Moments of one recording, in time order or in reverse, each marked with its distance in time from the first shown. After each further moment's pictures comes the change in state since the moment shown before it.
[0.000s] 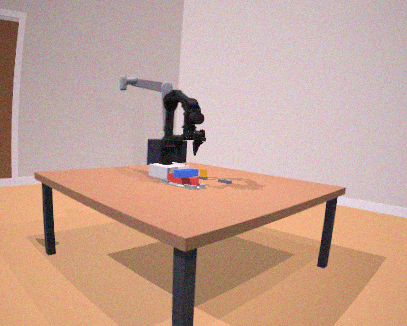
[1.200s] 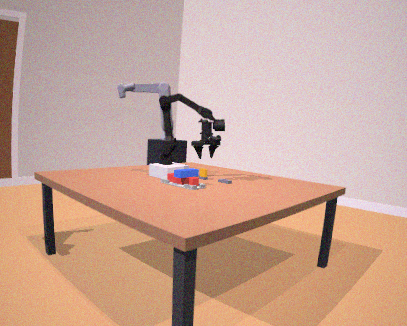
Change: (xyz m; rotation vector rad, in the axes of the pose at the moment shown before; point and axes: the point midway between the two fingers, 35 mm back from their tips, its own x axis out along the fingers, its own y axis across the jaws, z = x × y) arm 0.031 0.228 -0.111 -0.081 -0.013 0.041
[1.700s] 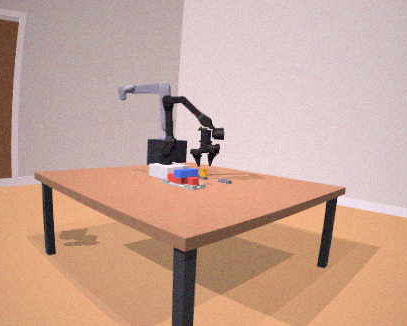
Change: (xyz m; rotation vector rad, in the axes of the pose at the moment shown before) arm 0.046 -0.003 -0.006 0.002 0.018 -0.013
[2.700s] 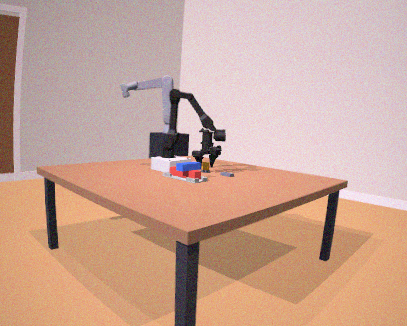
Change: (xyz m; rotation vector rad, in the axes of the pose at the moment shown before) arm 0.048 -0.001 -0.001 0.007 0.001 -0.001
